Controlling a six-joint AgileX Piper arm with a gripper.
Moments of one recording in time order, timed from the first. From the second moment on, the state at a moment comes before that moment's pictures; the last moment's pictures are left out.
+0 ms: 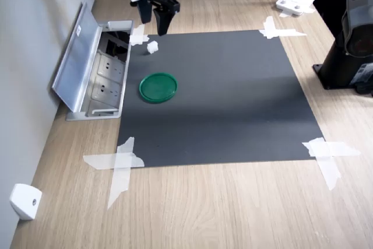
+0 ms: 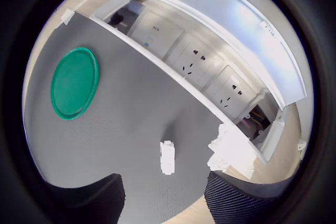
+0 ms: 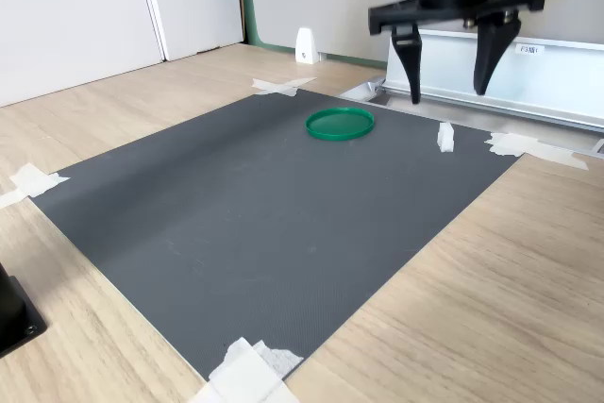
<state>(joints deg) -17.6 116.7 -96.7 1.6 59.6 -56.6</state>
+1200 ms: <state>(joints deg) -17.6 122.8 -96.7 3.5 55.7 -55.5</state>
